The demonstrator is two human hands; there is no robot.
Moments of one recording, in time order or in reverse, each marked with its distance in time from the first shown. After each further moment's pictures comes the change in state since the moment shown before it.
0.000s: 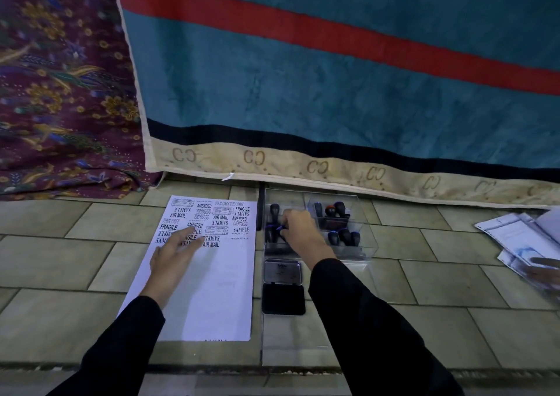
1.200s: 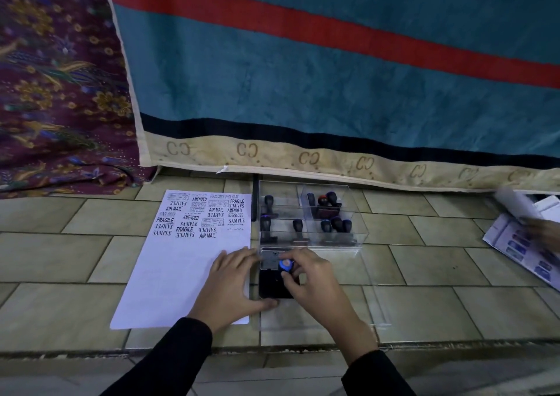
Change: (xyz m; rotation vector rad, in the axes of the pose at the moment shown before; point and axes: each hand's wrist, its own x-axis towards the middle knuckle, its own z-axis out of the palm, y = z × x) left_hand -0.073 -0.002 0.068 0.732 -0.314 0.686; right_hand -0.144 0.014 -0.001 0.343 0.170 -0.259
